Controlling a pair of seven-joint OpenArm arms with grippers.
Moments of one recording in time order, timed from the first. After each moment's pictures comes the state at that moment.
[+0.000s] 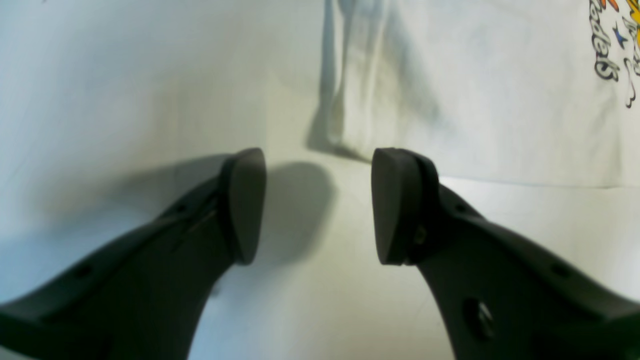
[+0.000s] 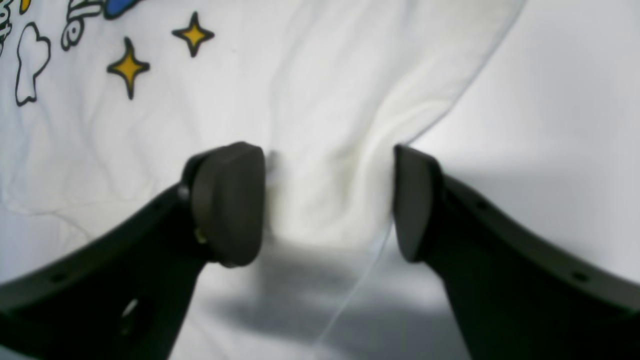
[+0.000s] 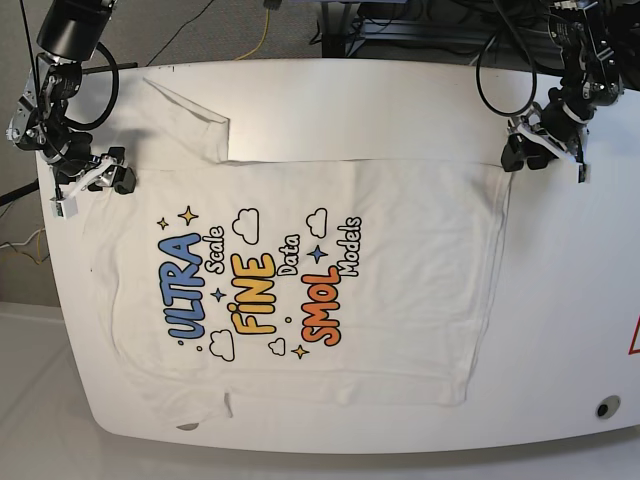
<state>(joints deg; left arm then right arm) 18.7 -16.8 -25.8 86.4 -40.1 -27.2 40.0 -4.6 26.3 28.1 68.7 38.3 33.6 -51.8</state>
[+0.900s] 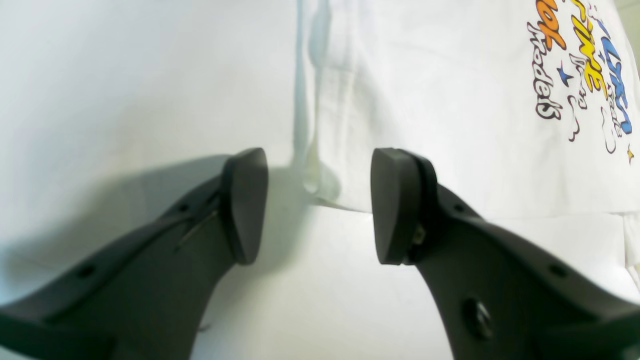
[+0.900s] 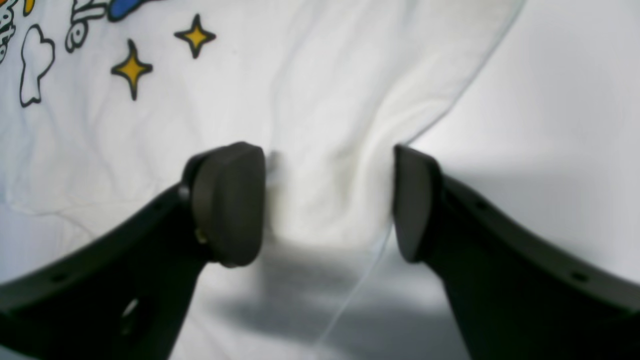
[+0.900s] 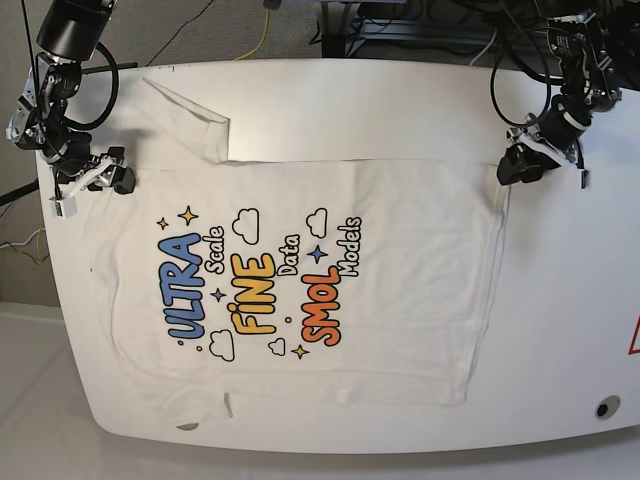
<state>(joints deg) 15.0 -16.5 -26.0 78.5 -44.1 -32.7 37.2 -4.4 26.3 28.6 68.5 38.7 33.6 -52.0</state>
